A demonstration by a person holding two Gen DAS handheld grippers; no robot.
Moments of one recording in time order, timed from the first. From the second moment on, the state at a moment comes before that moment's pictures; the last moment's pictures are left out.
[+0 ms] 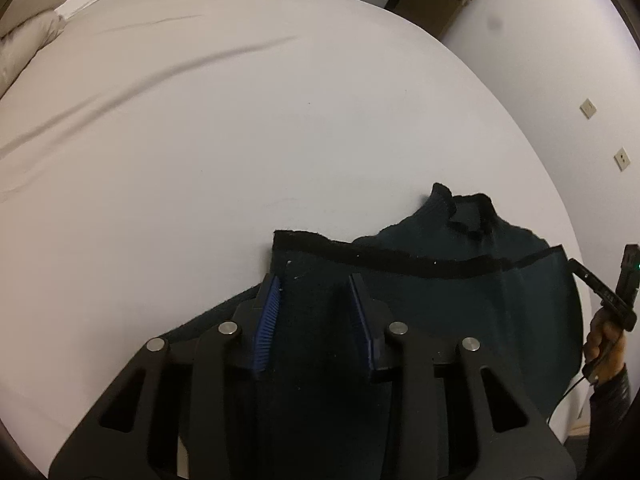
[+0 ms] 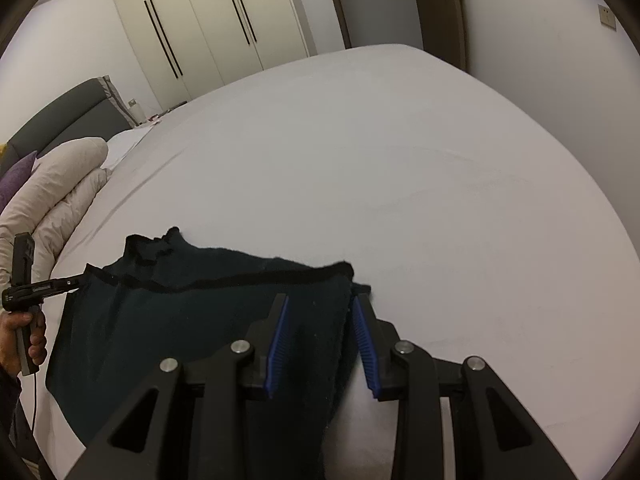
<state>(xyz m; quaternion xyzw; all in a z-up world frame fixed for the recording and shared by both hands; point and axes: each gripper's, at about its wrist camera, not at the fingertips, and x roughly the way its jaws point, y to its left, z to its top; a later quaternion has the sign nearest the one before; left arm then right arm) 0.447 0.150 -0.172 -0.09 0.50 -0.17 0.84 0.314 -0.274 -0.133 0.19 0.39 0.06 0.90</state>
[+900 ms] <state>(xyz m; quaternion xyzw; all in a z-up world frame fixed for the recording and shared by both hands) 0.386 0.233 -0.136 -0.23 0.44 -0.10 0.86 0.318 -0.256 -0.125 0.20 0.39 0.10 0.89</state>
